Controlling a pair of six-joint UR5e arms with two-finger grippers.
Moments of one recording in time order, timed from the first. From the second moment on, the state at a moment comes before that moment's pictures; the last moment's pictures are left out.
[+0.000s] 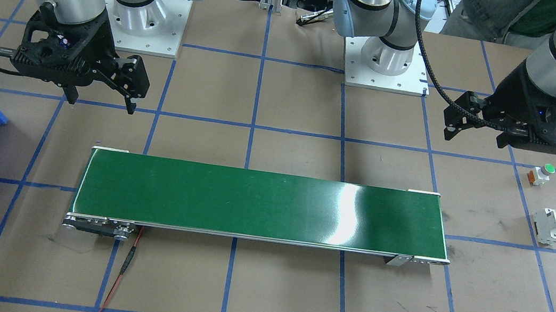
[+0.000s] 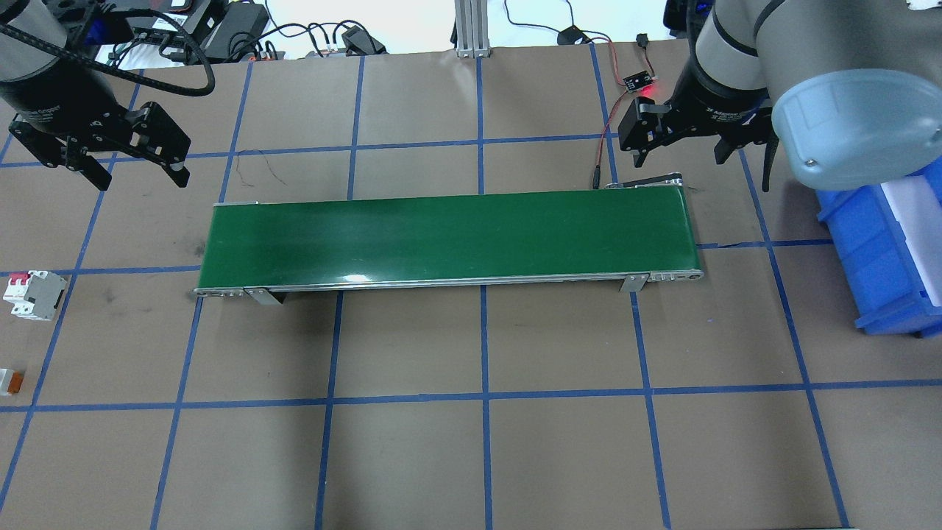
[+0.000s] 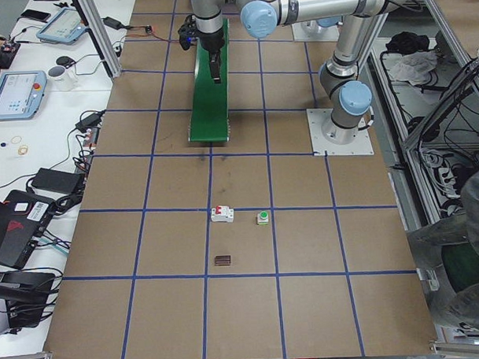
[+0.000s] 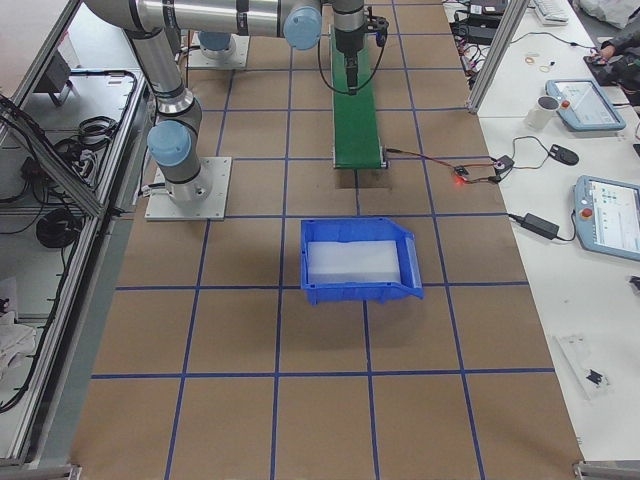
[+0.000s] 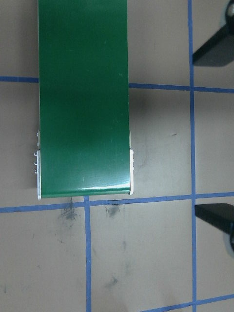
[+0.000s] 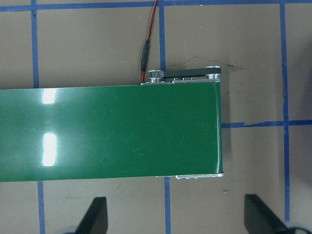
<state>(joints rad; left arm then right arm) -1.33 -1.60 -1.53 -1.66 1.60 0.24 1.59 -1.57 1.67 -1.81 -1.60 0.05</state>
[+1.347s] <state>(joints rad) -0.95 -1.72 -1.58 -1.51 1.62 0.52 1.59 -1.57 1.67 -1.81 -1.60 0.05</state>
